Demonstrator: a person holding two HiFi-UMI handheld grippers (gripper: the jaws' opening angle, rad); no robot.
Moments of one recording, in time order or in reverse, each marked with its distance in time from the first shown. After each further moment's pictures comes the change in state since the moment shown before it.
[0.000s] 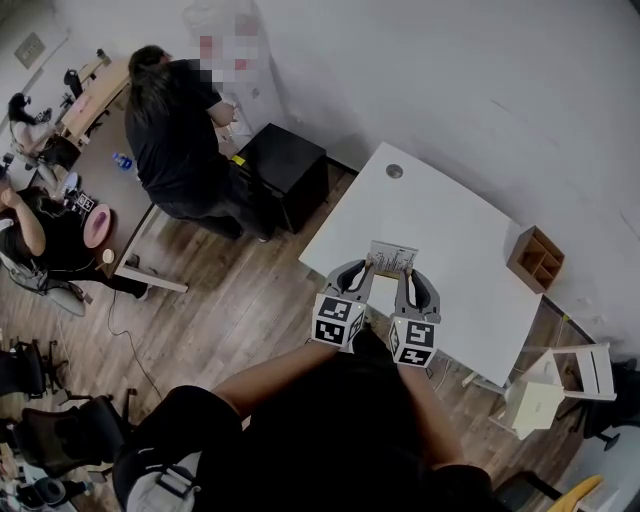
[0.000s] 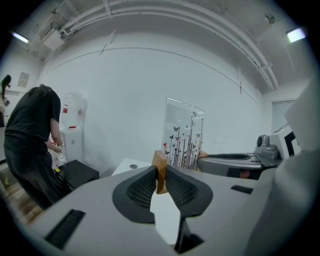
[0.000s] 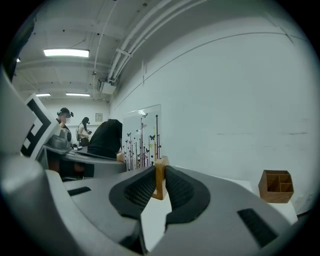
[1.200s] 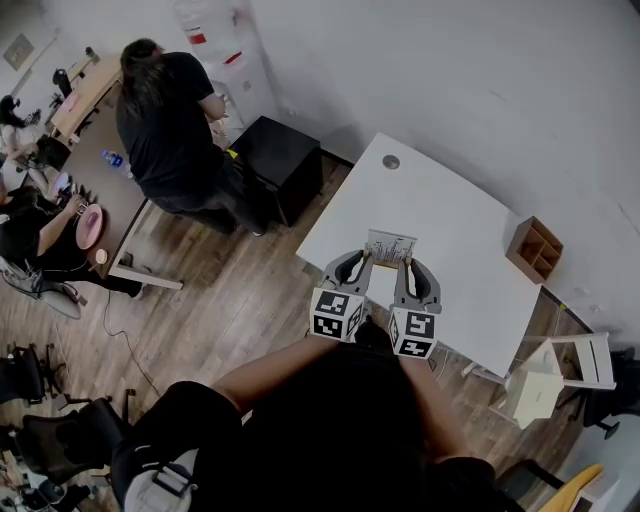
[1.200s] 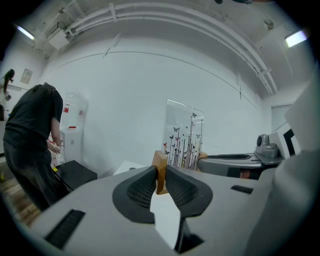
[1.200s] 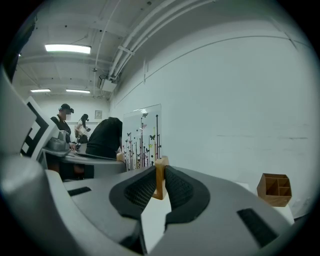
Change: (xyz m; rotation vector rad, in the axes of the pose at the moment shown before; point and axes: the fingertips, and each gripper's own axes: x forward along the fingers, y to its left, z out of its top) left arm 0.003 0.012 0.003 -0.022 -0.053 -0.006; right arm 0.011 0.006 0.003 -0.029 0.007 -0.012
